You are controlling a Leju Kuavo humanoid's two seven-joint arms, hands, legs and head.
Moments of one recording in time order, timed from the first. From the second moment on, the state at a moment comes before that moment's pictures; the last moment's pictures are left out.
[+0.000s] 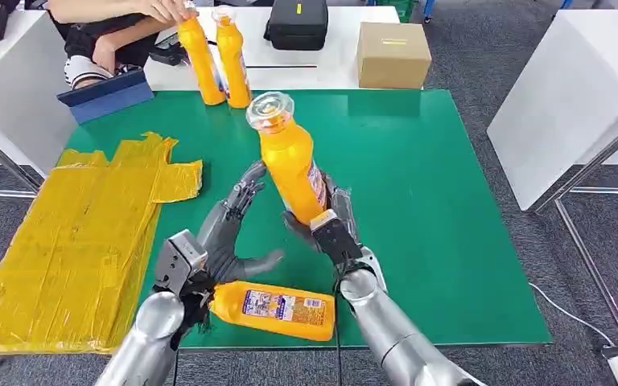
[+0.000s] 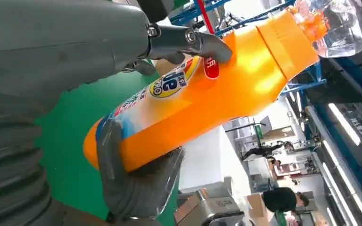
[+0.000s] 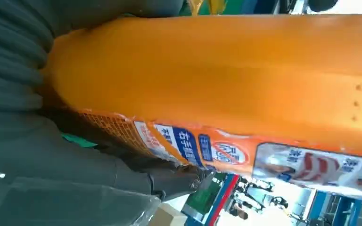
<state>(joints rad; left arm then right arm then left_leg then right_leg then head) -0.28 -0.14 -0.46 -1.47 -0.18 -0.20 -0.26 -0.52 0.25 0.36 -0.80 0.19 -0.33 -0.67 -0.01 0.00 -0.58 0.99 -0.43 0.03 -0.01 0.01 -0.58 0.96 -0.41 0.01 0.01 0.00</state>
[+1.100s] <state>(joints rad) -0.37 -0.13 -0.52 -1.37 -0.08 -0.16 -0.24 -0.59 0.28 0.42 -0.69 0.28 -0.43 -0.66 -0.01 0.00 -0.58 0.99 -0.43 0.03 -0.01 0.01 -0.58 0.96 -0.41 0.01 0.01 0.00</state>
